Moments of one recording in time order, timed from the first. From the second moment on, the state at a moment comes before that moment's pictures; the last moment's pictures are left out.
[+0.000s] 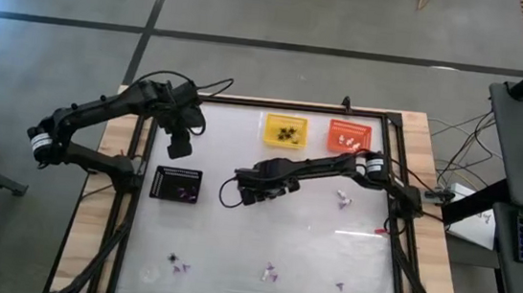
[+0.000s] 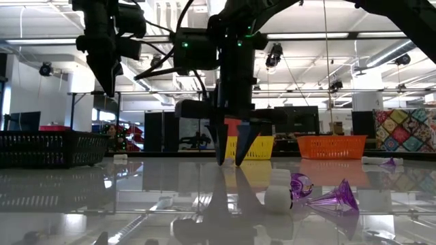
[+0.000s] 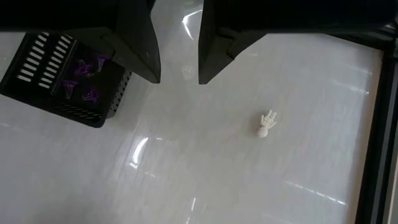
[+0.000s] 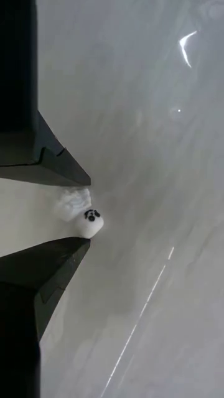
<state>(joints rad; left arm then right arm) 0.58 1.24 1.11 -1.20 0.02 0.28 0.00 2.26 1.77 -0.97 0.08 1.17</state>
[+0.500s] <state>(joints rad) 0.58 1.24 1.11 -1.20 0.02 0.27 -0.01 2.26 1.75 -0.95 0.06 1.05</state>
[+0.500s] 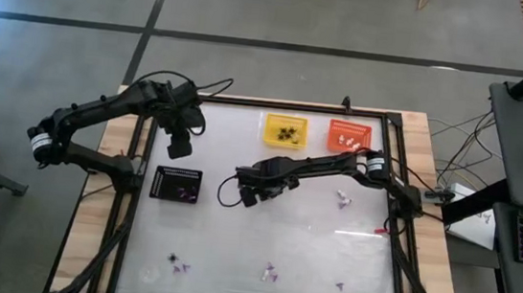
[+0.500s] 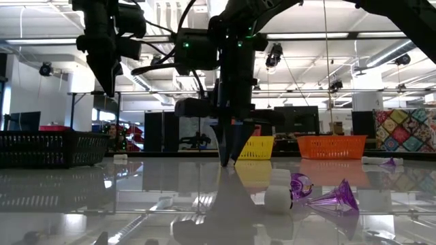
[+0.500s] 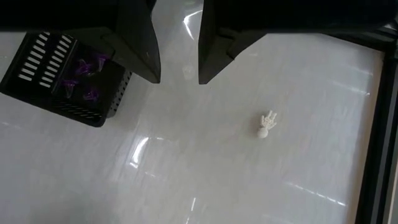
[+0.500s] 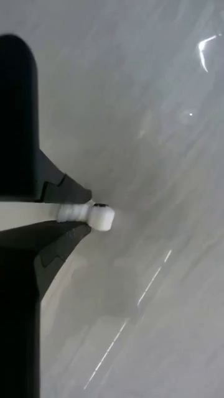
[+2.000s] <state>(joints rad) 0.58 1.22 1.11 -1.26 0.02 0.10 -0.54 1.78 1.45 -1.29 0.38 0.51</state>
